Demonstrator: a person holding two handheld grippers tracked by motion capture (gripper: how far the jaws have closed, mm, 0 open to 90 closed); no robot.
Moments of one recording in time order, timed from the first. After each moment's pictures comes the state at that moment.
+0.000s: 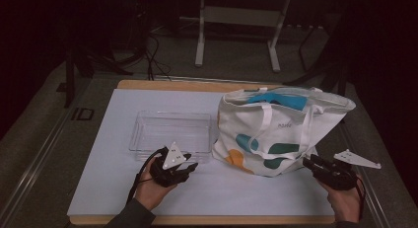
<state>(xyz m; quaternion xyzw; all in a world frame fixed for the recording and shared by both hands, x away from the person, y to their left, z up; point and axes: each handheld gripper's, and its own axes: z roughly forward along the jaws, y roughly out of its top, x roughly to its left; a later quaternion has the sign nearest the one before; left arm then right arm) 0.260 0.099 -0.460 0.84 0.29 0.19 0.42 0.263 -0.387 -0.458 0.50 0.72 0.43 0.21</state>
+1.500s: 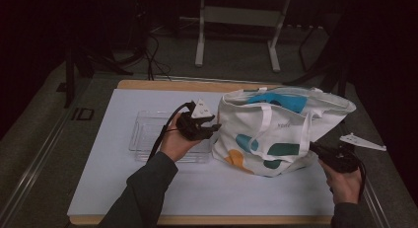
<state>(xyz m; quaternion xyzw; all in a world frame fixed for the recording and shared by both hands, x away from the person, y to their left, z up) 0.358 0.044 -0.399 0.85 0.25 0.19 0.43 0.297 -0.392 -0.435 0.50 0.70 0.48 0.18</state>
